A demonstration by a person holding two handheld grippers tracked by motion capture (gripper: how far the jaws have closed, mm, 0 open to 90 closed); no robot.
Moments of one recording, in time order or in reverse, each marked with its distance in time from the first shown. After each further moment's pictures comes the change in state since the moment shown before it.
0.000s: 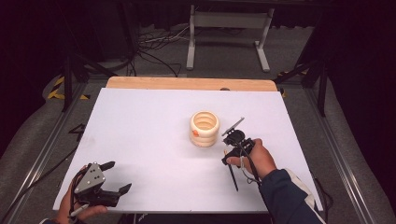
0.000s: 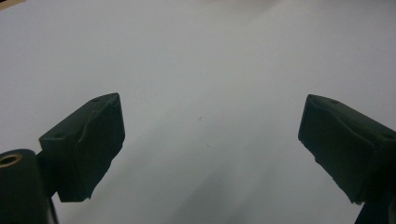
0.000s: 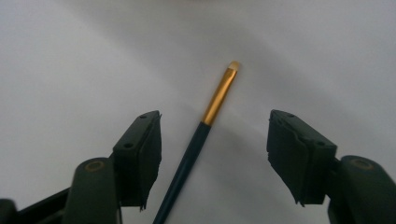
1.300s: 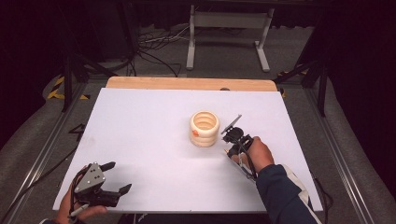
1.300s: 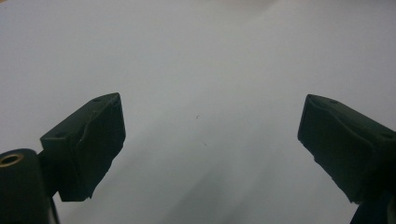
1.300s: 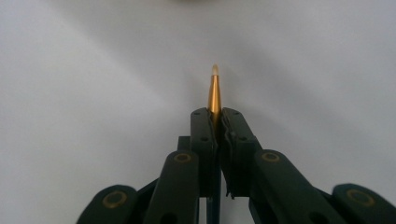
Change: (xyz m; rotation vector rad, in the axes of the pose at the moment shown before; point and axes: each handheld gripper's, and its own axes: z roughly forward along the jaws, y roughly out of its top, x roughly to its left) left arm 0.000 -0.001 0.001 0.006 -0.011 -0.014; right arm -0.012 0.007 0.002 0.012 0.011 -0.055
